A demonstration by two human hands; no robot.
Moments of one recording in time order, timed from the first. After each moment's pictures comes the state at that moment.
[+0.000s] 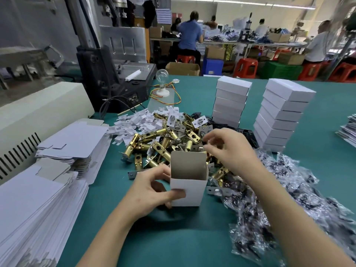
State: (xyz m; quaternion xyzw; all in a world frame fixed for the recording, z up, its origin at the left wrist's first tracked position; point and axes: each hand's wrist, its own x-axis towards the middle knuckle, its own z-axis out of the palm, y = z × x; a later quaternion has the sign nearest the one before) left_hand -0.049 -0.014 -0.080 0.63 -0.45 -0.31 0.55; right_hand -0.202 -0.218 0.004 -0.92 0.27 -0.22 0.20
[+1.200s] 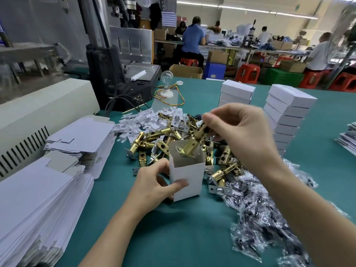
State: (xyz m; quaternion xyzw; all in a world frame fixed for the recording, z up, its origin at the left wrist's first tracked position) left_hand -0.057 -0.012 -0.077 0.66 -0.46 -0.18 0.57; right_hand -0.212 -0.155 0.074 -0.81 0.20 -0.40 0.39
